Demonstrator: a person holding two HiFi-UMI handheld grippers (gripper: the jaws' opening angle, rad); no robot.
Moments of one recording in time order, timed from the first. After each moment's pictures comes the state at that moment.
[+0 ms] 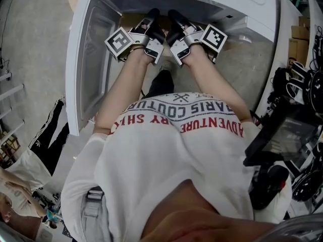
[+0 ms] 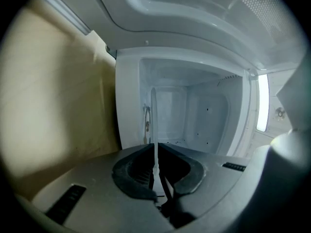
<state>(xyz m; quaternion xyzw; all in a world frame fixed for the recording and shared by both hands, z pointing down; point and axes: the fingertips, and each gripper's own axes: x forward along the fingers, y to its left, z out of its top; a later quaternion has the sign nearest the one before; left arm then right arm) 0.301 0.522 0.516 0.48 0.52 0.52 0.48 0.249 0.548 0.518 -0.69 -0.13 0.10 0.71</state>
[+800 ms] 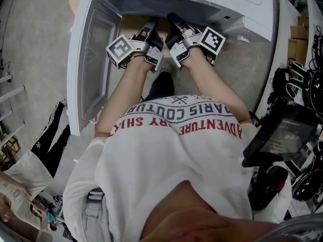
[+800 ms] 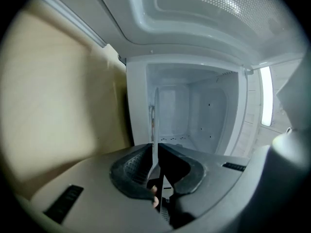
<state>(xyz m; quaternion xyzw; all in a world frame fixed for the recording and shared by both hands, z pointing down) 0.299 0.512 0.543 0.50 0.52 0.53 0.45 0.251 0.552 0.531 -0.69 -0.13 0.10 0.71</state>
